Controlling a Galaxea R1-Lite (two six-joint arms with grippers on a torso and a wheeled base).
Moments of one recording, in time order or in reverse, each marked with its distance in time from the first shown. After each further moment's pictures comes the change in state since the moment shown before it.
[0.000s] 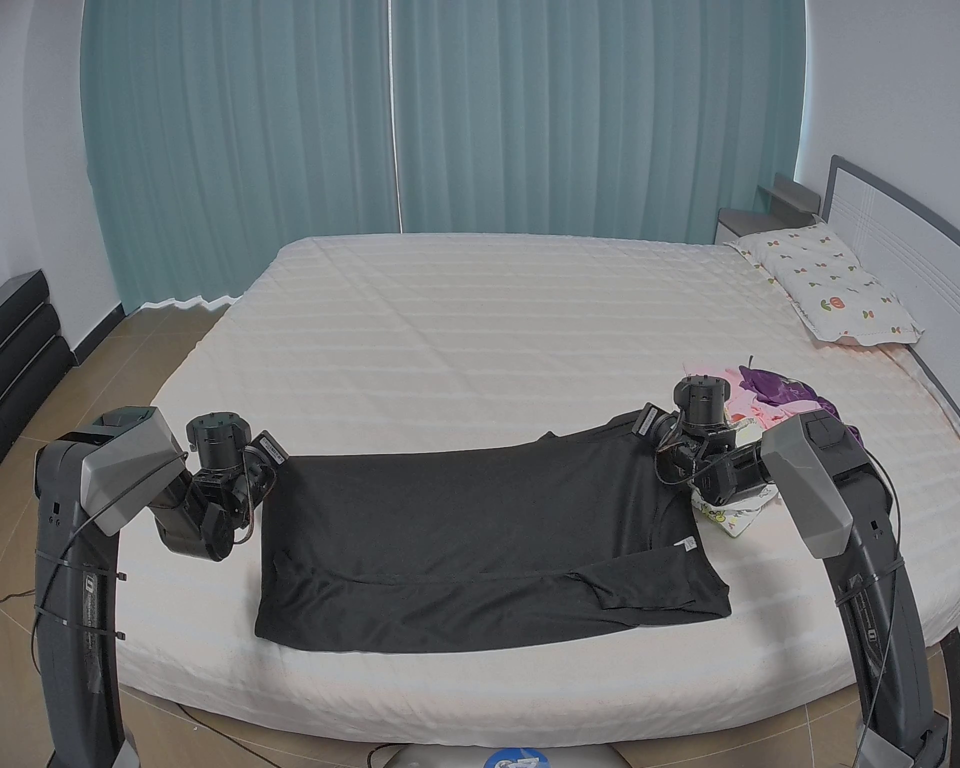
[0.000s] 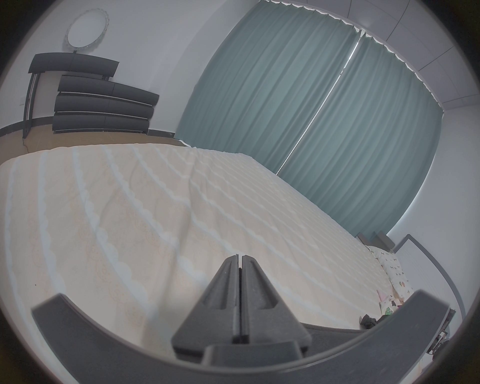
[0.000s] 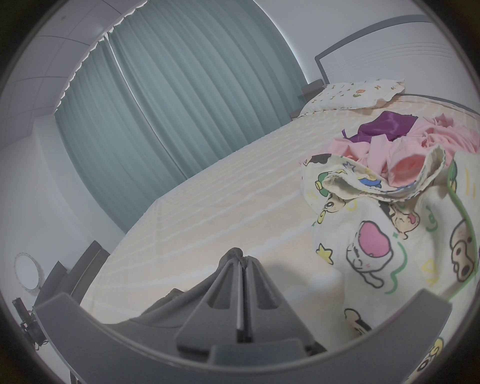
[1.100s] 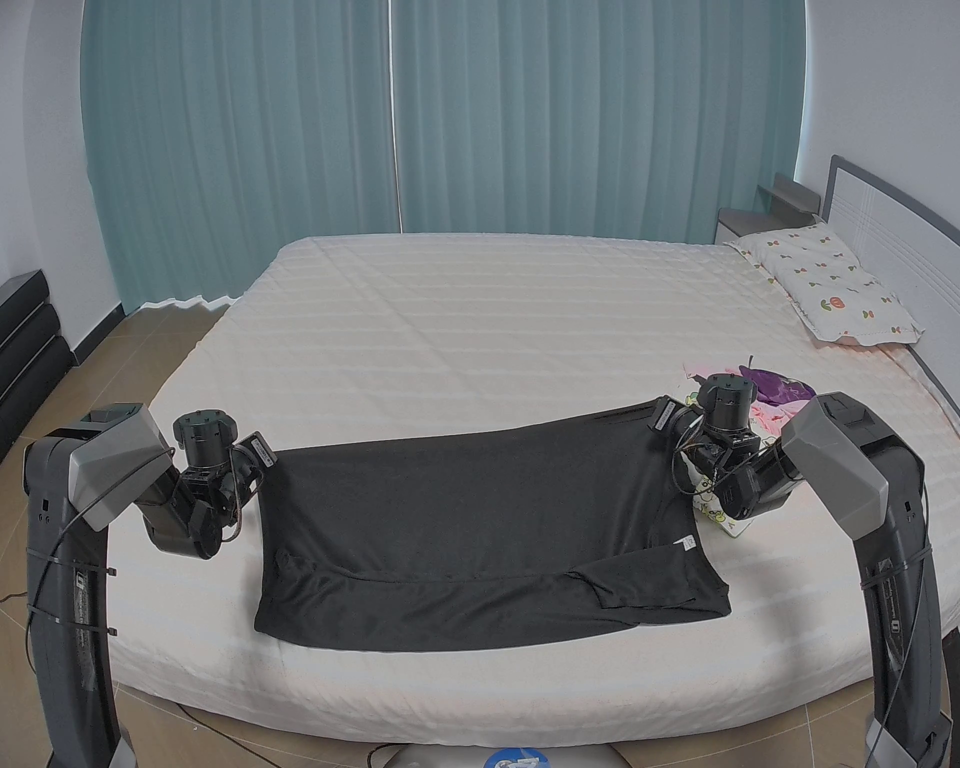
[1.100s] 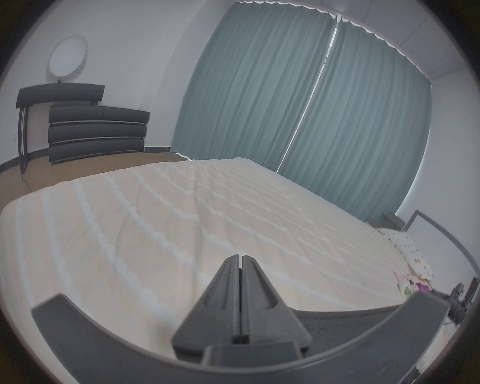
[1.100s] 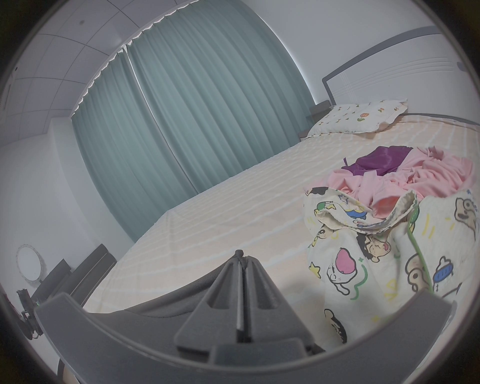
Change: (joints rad) left arm 0.030 -0.027 0.038 -0.009 0.001 0.179; right arm -0.010 -0.152 0.316 -0.270 -0.001 -0.048
